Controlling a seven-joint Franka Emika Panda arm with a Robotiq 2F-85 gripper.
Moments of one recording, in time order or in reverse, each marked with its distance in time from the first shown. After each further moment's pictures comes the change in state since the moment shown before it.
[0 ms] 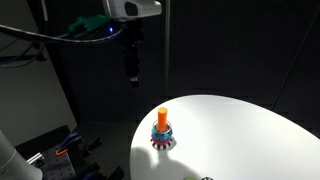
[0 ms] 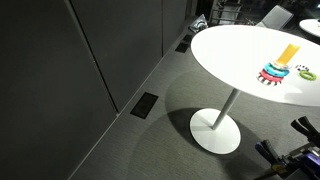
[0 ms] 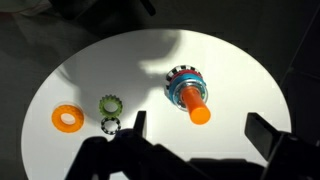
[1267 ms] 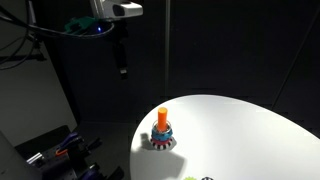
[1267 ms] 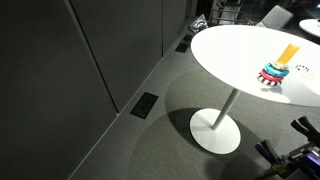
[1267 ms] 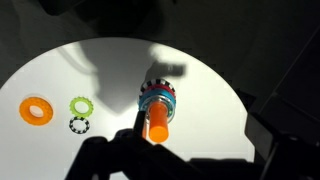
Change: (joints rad) arm 0.109 -0.072 0.067 -0.067 -0.001 -0.006 0.000
